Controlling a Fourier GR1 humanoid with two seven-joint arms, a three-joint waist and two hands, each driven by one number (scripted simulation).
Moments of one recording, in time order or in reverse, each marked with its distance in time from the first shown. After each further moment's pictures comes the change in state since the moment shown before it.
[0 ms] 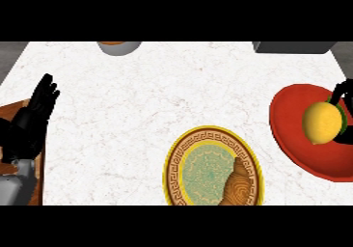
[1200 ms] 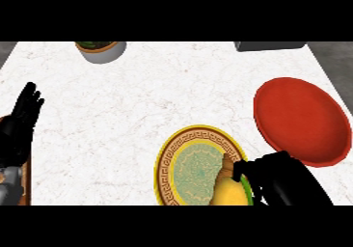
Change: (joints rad) left arm 0.058 0.062 0.012 0.023 0.053 0.055 -0.027; right arm -0.047 0.089 0.645 -0.554 0.619 -0.152 0.668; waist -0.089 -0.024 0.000
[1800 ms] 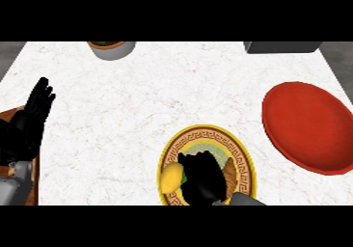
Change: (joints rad) left arm -0.044 -0.013 -0.045 0.001 -0.008 -0.001 0.017; right arm -0.150 0.568 0.226 0.750 0.075 0.137 0.135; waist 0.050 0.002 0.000
